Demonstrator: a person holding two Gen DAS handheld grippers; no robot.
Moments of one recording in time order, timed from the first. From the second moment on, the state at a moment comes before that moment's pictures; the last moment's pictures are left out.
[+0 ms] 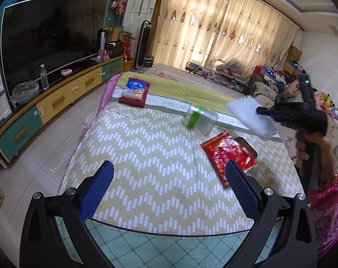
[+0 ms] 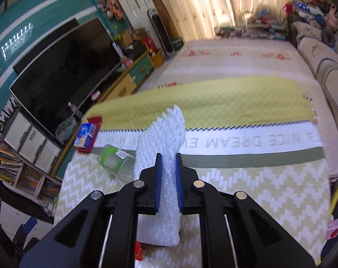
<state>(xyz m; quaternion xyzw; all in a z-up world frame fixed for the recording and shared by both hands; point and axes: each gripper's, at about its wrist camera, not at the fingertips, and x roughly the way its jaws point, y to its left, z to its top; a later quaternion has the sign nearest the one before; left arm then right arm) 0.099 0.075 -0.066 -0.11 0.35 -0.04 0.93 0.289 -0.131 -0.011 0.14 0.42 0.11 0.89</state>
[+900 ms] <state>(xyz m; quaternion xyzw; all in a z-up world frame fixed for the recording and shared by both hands) 0.102 -0.029 -0.059 -0.05 0.36 -0.09 0.93 0.087 -0.364 -0.054 0.13 0.36 -0.22 0.90</state>
